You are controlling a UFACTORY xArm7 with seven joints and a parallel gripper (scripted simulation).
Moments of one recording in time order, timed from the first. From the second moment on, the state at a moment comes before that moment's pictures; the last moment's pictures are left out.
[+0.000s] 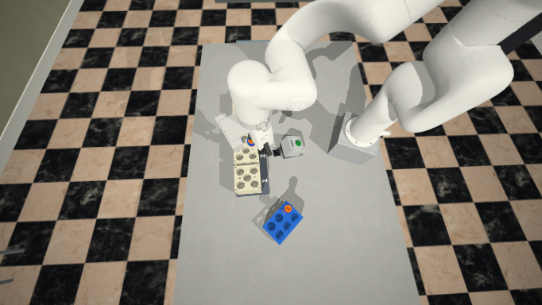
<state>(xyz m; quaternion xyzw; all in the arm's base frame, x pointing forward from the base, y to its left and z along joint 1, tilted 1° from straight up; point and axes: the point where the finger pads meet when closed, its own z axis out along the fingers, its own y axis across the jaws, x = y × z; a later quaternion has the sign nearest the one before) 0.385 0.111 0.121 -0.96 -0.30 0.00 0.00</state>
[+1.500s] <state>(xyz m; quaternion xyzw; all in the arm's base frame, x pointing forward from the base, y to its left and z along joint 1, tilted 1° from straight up) 0.284 0.282 0.124 -0.91 -0.41 0.00 0.01</state>
